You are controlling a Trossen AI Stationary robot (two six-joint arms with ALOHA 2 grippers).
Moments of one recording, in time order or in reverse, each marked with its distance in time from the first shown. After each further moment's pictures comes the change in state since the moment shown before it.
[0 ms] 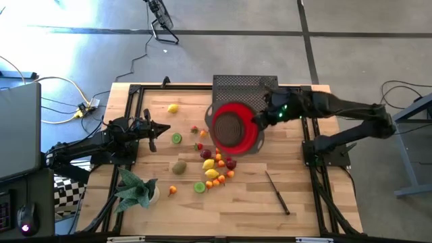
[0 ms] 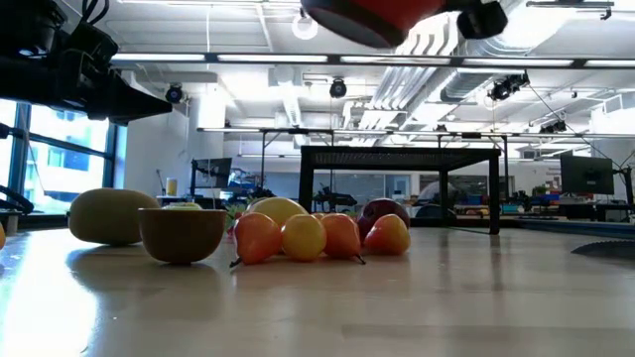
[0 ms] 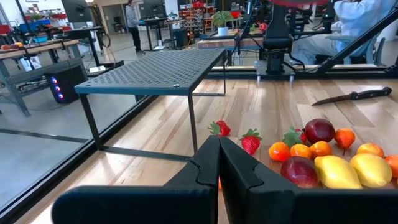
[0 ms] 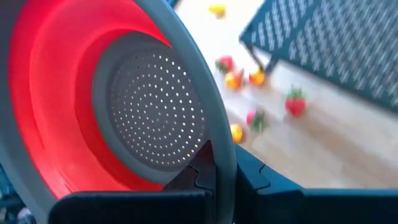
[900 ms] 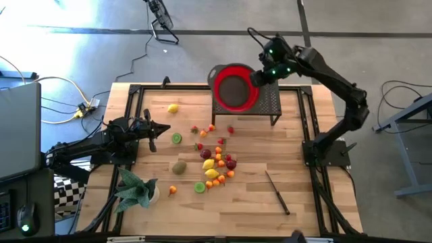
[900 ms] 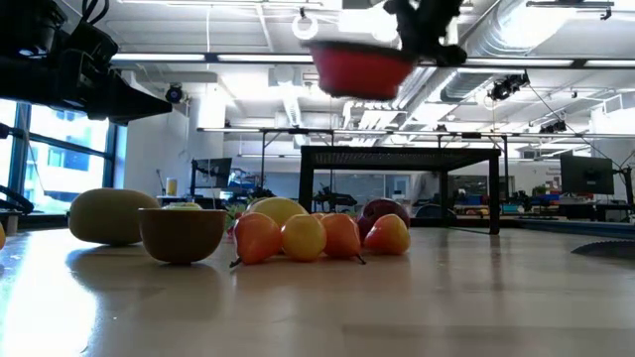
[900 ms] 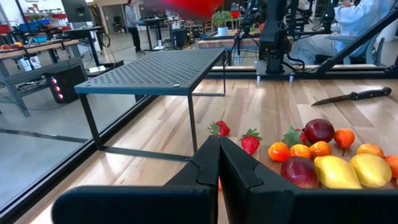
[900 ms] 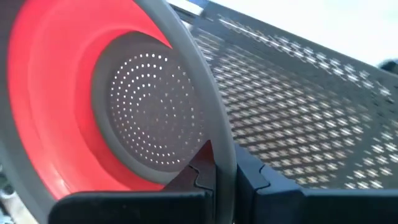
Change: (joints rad) left arm 0.000 0.000 0.000 0.002 0.001 -0.001; right arm -0.558 0.377 0.444 -0.331 -0.196 -0.437
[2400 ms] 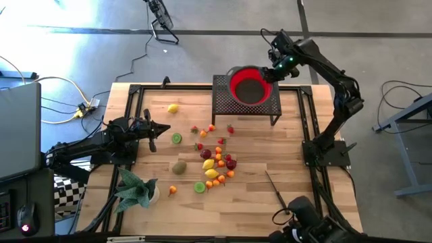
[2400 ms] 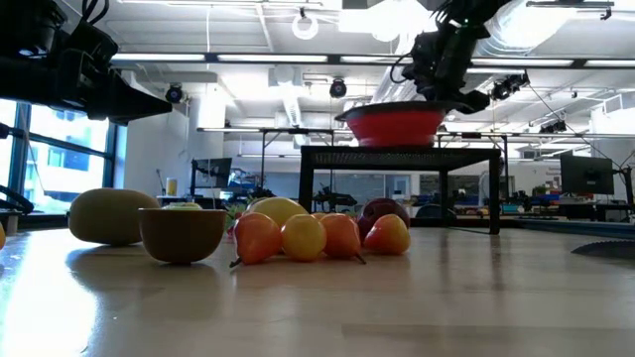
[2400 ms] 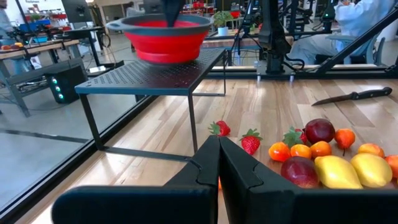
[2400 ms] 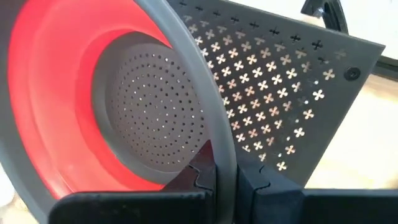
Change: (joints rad) left arm 0.000 0.000 0.000 0.000 -0.002 0.002; right arm -0.290 0.120 -0.094 -0.094 -0.117 -0.122
